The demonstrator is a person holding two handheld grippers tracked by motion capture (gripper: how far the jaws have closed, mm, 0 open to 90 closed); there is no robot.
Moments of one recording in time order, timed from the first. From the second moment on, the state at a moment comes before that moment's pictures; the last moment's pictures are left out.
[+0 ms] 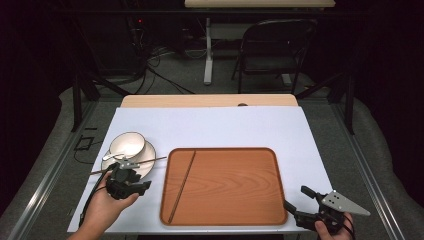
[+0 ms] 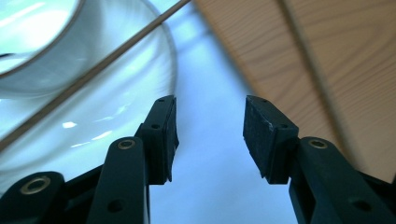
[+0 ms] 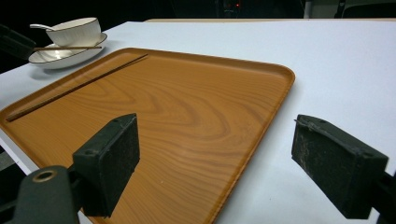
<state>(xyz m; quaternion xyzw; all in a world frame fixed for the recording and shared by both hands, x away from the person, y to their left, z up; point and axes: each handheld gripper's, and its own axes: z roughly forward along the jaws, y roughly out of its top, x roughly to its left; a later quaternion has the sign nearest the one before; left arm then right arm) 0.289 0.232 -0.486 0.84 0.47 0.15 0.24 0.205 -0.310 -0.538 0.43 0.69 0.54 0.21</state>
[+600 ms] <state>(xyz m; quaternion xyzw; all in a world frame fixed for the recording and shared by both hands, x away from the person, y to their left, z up) 0.288 0.272 -0.481 0.87 0.39 0.27 0.13 0.206 -0.310 -0.538 0.43 0.69 0.54 0.21</state>
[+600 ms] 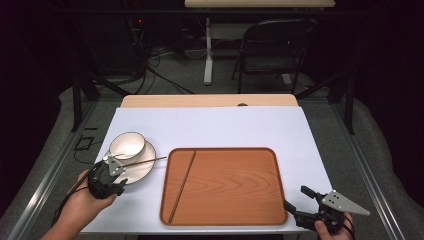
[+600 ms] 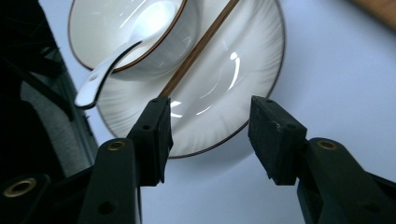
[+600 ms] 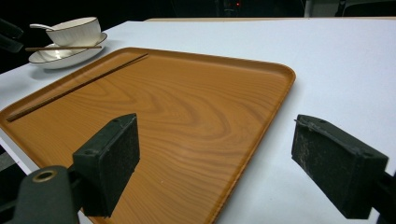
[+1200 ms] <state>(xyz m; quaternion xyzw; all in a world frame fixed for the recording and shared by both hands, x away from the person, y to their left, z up) 0.292 0.292 -0.490 0.90 0.28 0.33 0.05 0.206 -0.310 -0.538 0.44 0.69 0.54 0.21</state>
